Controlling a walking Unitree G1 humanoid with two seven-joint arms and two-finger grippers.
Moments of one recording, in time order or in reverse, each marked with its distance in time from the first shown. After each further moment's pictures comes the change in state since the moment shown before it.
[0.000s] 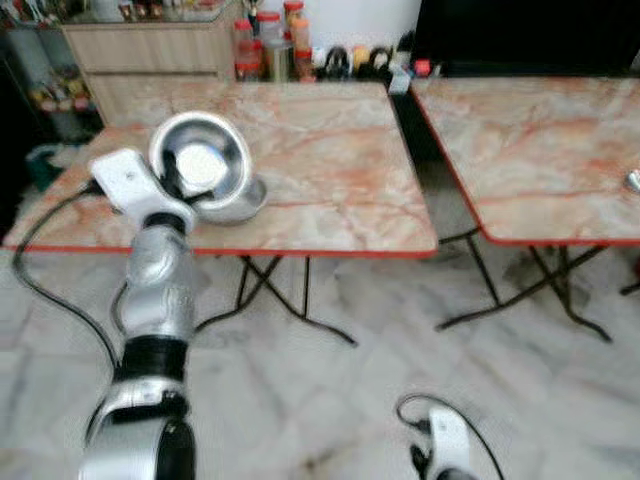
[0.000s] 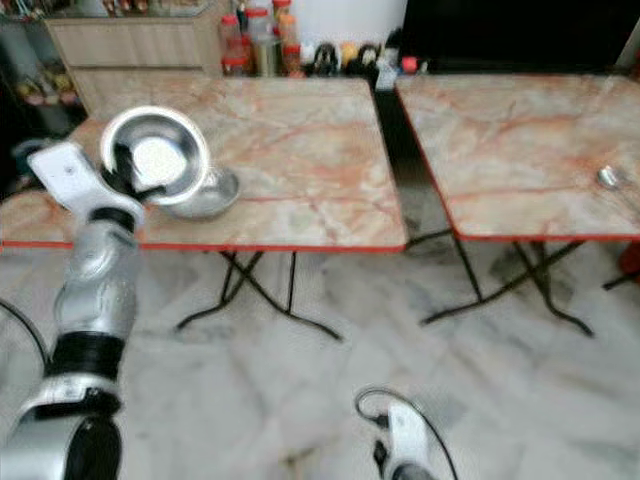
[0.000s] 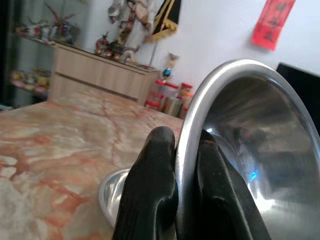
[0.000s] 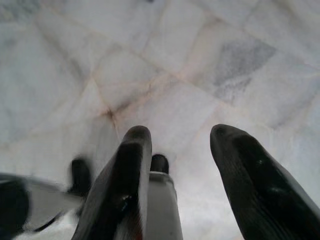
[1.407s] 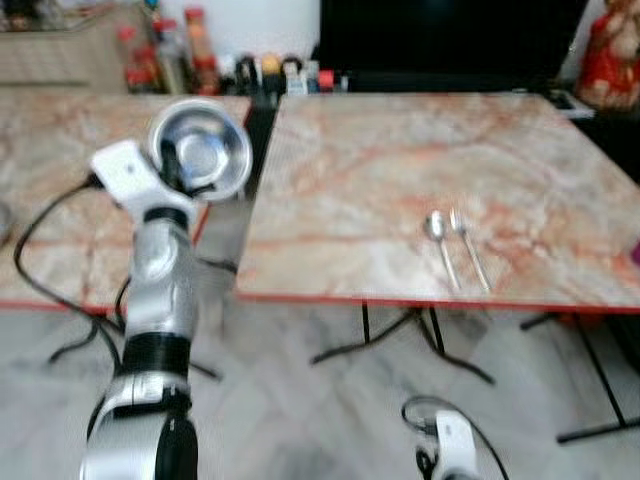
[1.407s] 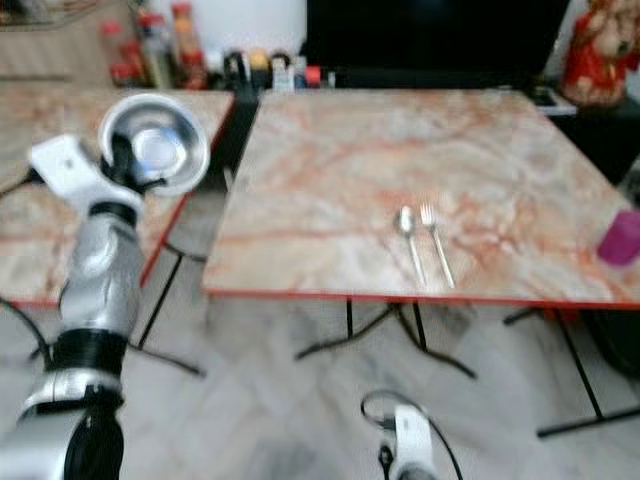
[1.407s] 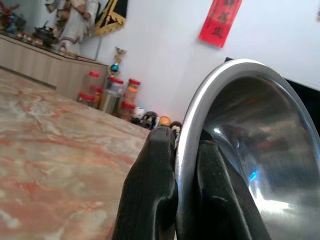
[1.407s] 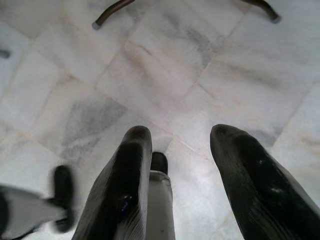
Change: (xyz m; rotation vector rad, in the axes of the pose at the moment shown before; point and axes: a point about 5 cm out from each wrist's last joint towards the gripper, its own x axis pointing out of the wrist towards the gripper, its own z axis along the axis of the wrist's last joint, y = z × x) left arm 0.005 0.003 0.012 -0.008 -0.053 0.019; right arm 0.000 -0.005 0.000 0.002 0.001 -0.019
